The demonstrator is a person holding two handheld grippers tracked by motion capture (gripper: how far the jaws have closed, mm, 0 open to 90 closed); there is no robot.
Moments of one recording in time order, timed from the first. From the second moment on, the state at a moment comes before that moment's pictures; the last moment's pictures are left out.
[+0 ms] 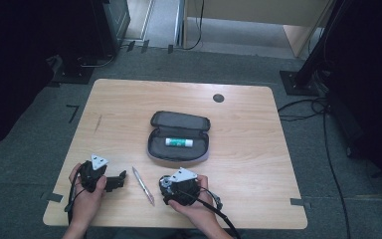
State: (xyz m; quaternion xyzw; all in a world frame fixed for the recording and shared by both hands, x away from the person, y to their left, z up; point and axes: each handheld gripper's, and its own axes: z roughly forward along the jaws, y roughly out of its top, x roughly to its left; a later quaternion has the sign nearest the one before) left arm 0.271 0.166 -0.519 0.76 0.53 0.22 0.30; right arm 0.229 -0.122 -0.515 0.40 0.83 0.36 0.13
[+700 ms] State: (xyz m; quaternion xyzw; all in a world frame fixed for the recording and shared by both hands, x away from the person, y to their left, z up) left arm 0.271 0.166 -0.519 0.76 0.53 0.22 0.30; right arm 0.228 -0.114 -0.520 0.39 0.83 0.37 0.16
